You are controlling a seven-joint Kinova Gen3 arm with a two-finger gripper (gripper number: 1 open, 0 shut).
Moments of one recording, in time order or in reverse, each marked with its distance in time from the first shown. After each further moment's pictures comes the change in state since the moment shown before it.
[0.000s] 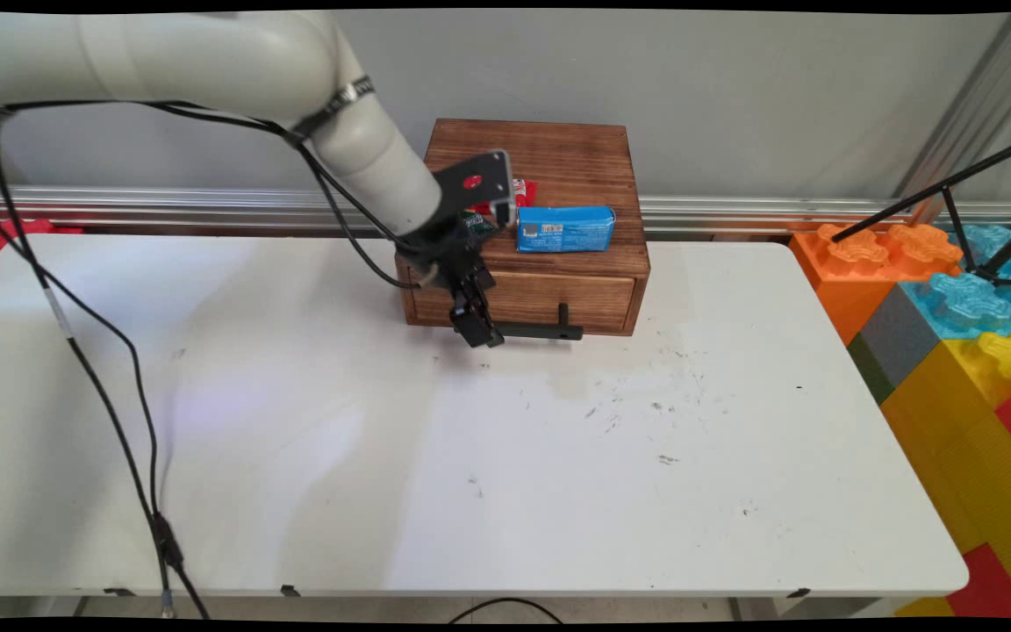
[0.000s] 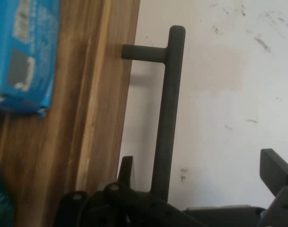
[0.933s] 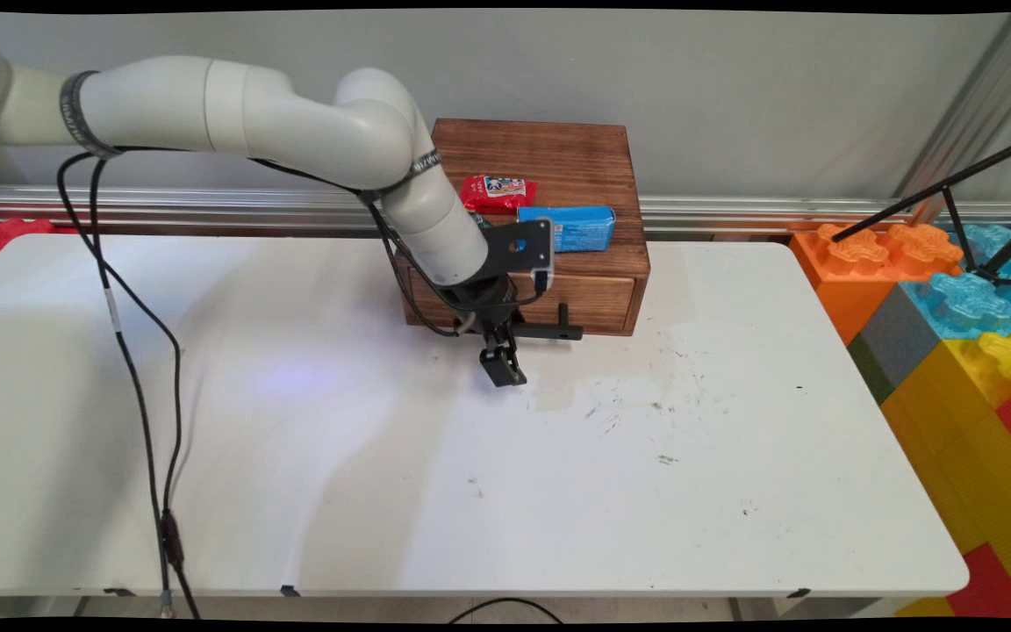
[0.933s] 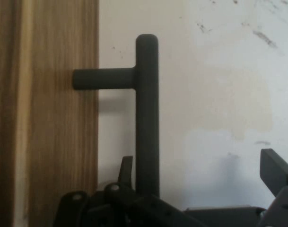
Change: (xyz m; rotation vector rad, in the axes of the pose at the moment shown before) arm 0.014 0.009 0.075 -0.039 -0.032 0.125
